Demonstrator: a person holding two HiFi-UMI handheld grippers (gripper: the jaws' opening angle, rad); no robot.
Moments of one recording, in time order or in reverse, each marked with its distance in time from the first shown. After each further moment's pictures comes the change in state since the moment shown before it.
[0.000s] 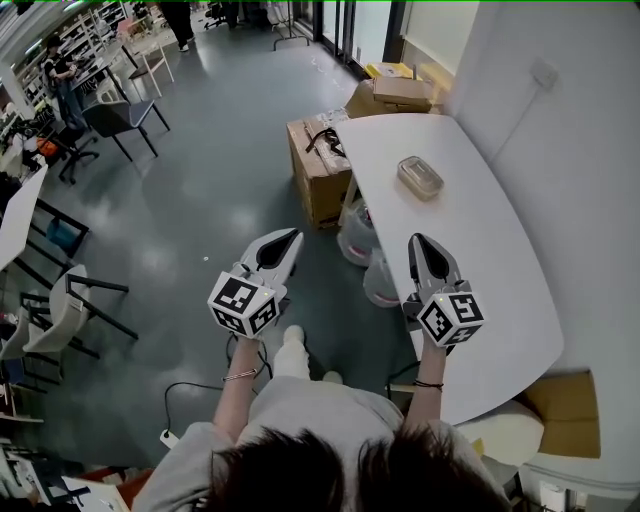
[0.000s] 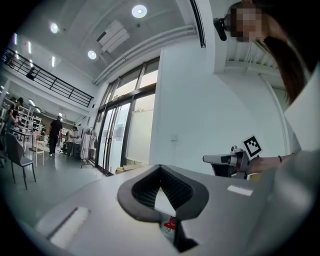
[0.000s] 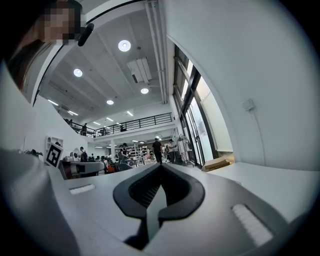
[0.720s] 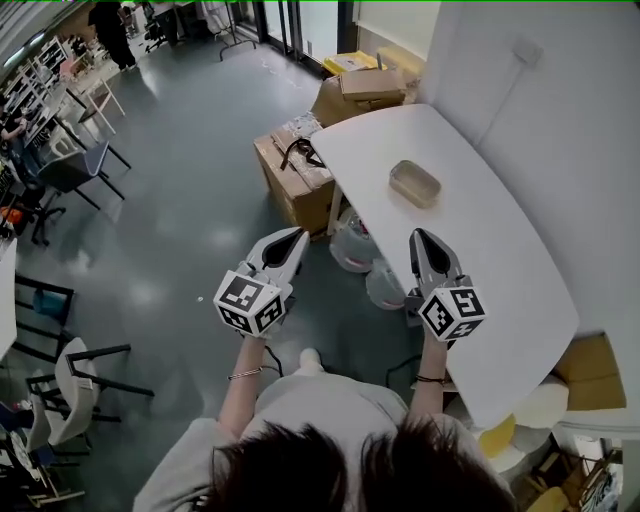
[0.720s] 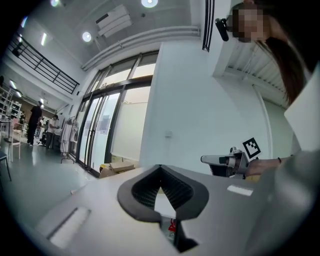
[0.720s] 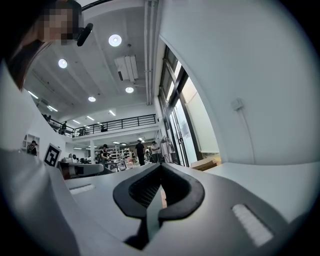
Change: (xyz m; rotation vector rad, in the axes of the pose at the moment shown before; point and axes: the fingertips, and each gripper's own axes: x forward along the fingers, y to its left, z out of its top) left arm 0.106 0.094 -0.010 -0.036 0.051 -0.214; right arm 0.097 -0.035 -0.012 0.019 -0.029 -0.215
